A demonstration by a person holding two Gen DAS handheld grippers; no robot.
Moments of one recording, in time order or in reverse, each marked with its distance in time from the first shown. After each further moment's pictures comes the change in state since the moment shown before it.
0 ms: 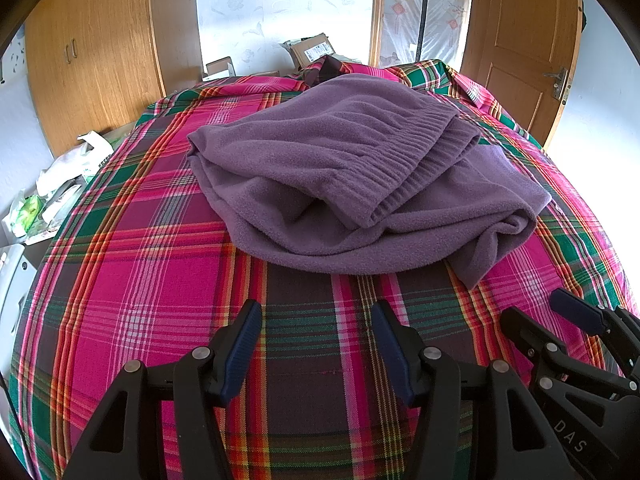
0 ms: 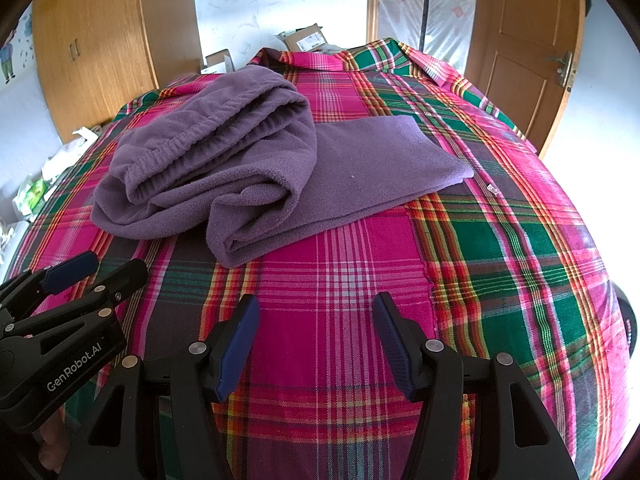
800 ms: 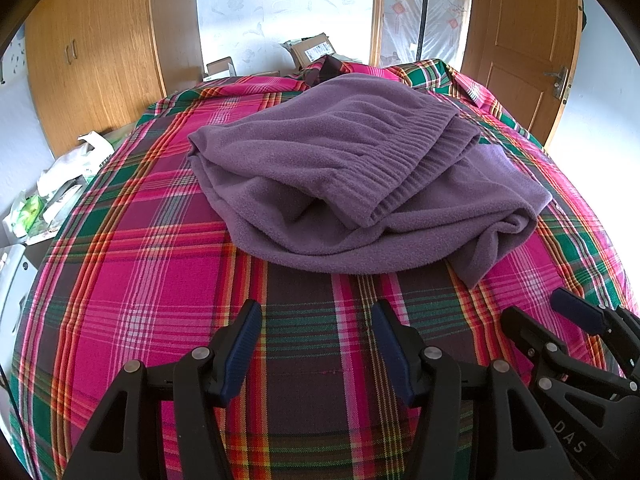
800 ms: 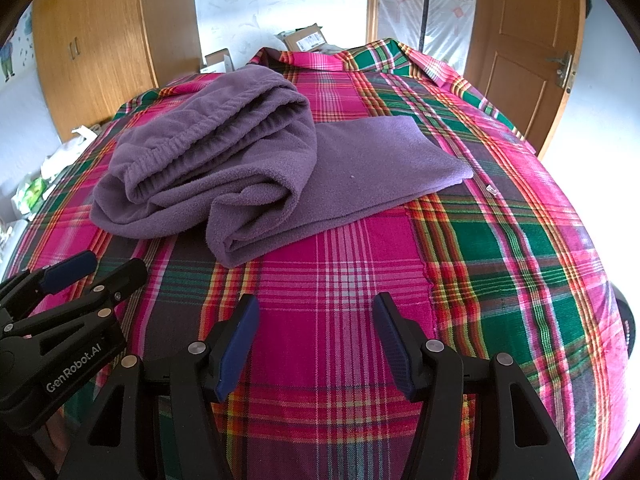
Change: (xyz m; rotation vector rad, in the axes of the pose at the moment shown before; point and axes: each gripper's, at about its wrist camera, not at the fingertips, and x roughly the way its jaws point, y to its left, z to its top) left arm -0.002 0.002 -0.001 -0.001 0.002 -0.008; right arm -0.001 0.002 -0.001 -0.002 0.000 -0.005
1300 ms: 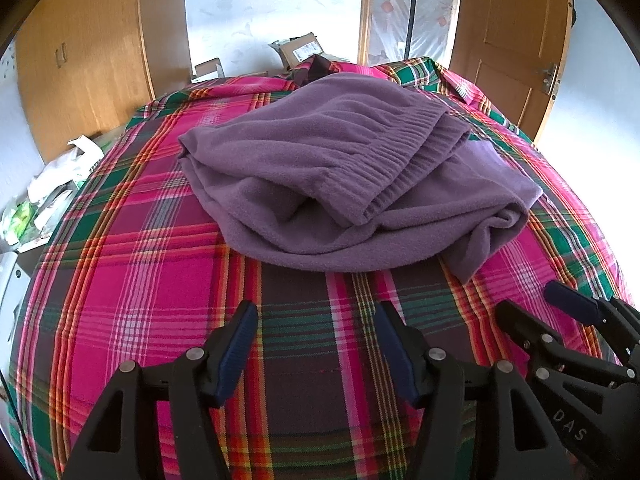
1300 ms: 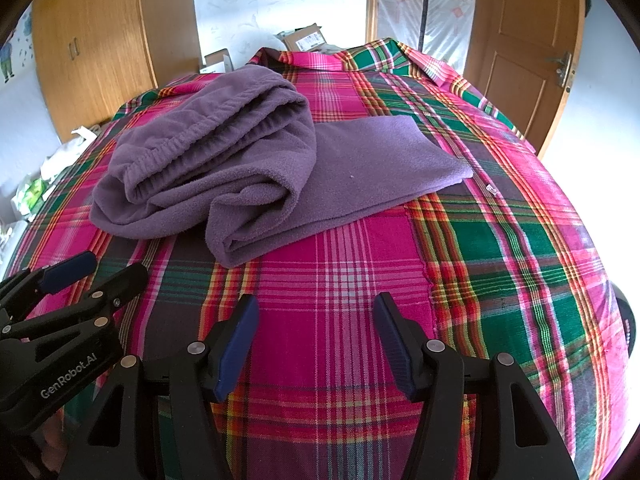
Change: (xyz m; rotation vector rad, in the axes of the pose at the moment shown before) left arm 0.000 0.002 0.000 0.032 0.000 -0.045; right arm 0.000 0.000 0.000 0.002 0.001 0.000
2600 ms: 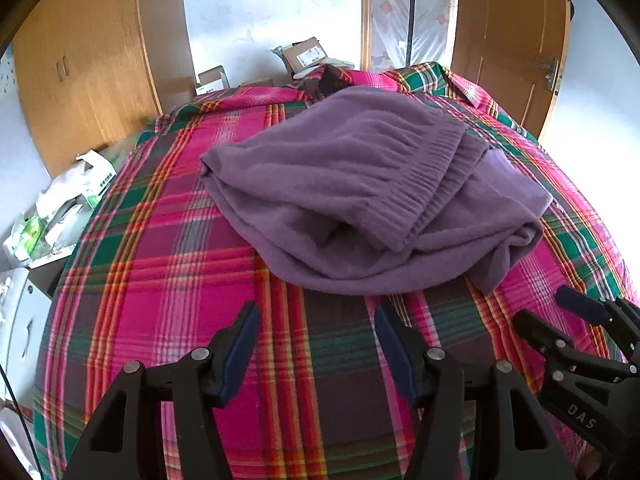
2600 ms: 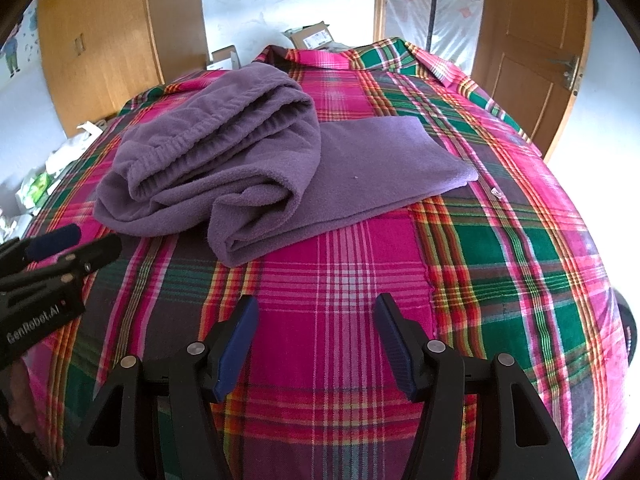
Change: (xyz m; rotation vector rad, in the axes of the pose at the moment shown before) left arm -0.010 0.019 0.017 0.051 -0.013 0.016; right arm 0.001 -0.002 0.002 -0.023 0.009 0.023
